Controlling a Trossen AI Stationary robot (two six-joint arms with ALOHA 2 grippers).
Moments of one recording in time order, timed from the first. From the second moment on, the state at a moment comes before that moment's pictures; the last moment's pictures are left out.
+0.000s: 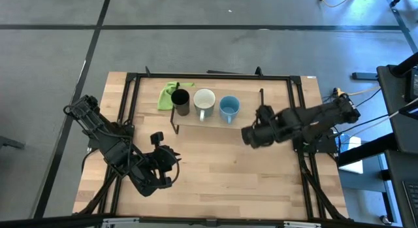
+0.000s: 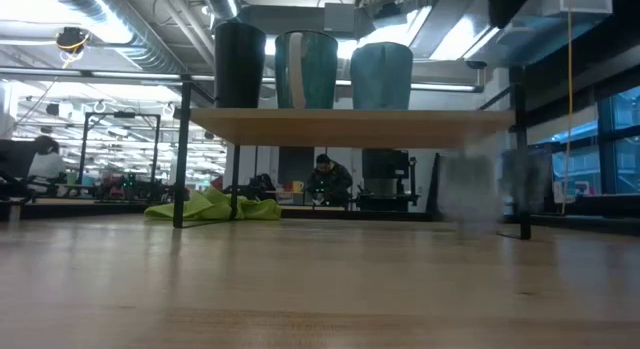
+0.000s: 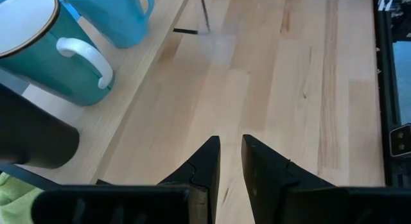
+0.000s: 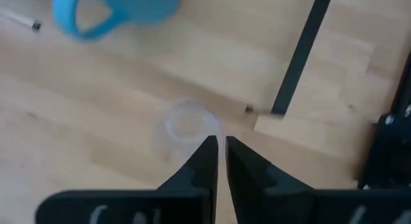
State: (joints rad) left arm -0.73 1.53 1.59 -1.17 -0.75 -0.78; right arm 0.34 1.55 1.65 -1.57 0.36 1.59
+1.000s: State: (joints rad) left arm -0.77 1.53 1.49 -1.05 -0.70 -0.89; right arm 0.53 1.52 1.31 -0.89 0.26 1.70
